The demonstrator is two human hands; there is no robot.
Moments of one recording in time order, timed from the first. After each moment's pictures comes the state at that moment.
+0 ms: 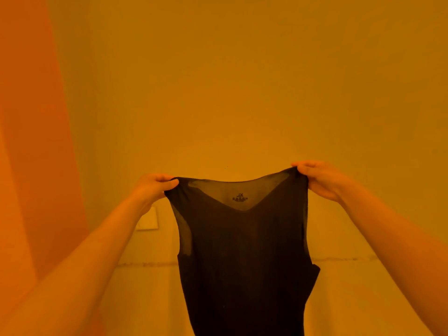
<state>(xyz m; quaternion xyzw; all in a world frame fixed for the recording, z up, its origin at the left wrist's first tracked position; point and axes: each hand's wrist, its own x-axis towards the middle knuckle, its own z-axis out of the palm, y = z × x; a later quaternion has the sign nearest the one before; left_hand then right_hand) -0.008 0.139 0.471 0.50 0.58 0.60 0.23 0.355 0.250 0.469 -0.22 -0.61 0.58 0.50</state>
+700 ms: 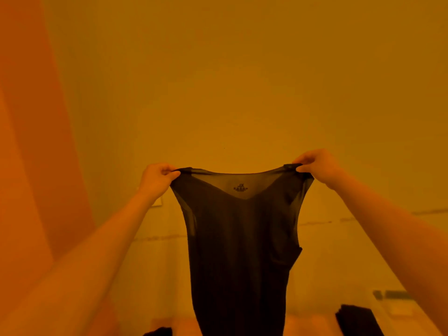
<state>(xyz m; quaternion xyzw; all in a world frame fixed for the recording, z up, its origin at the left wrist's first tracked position) -0.021 0.089 0.443 0.56 0.63 0.53 0.07 0.339 0.146 0.456 -0.51 -0.70 0.19 0.47</state>
